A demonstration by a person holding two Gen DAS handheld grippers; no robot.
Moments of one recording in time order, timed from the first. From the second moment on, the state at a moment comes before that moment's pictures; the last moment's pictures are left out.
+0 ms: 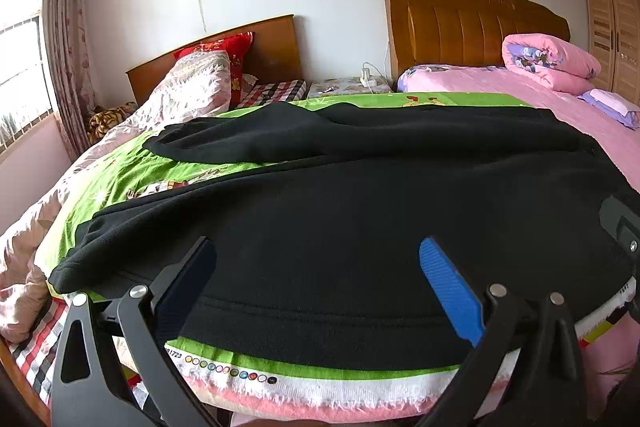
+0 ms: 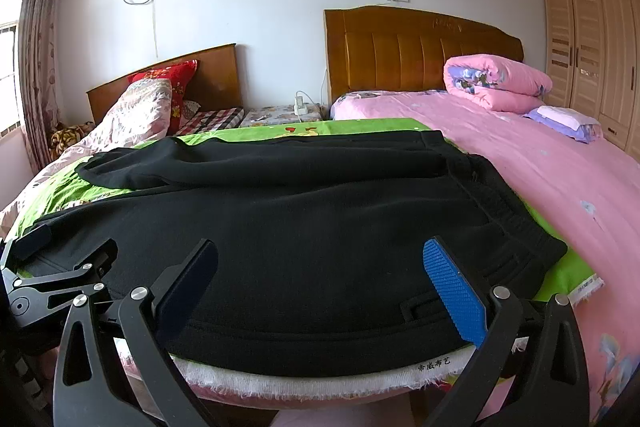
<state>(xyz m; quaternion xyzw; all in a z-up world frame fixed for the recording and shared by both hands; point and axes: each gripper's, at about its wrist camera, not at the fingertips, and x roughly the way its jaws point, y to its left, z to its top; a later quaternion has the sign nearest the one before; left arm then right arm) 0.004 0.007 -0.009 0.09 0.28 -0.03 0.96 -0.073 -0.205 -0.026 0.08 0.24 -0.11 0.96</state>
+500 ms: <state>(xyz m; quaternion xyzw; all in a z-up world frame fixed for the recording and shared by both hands) 0.006 0.007 -0.012 0.08 0.29 -0.03 0.95 -0.069 -0.208 -0.030 0.08 0.25 -0.10 0.96</state>
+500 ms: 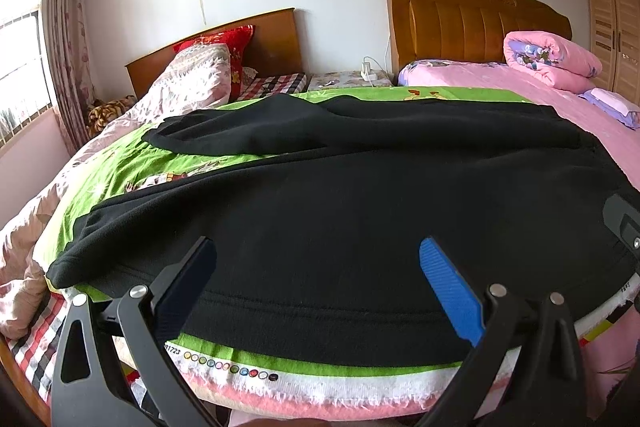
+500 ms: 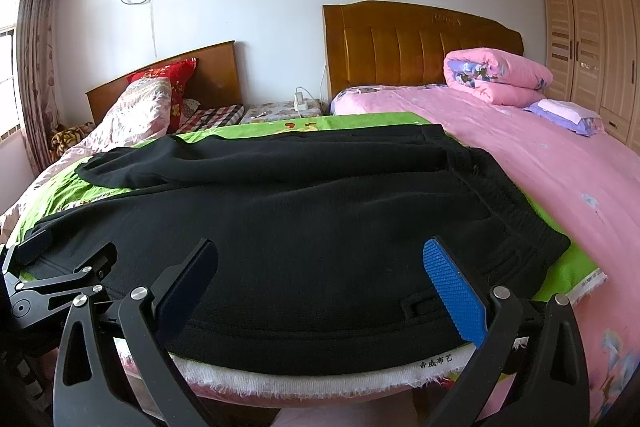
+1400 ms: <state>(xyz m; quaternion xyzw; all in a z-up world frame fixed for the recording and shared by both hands) 0.007 0.009 -0.017 0.08 0.30 -0.03 0.95 -0.067 -0.209 -0.034 0.09 0.26 -0.10 0.96</state>
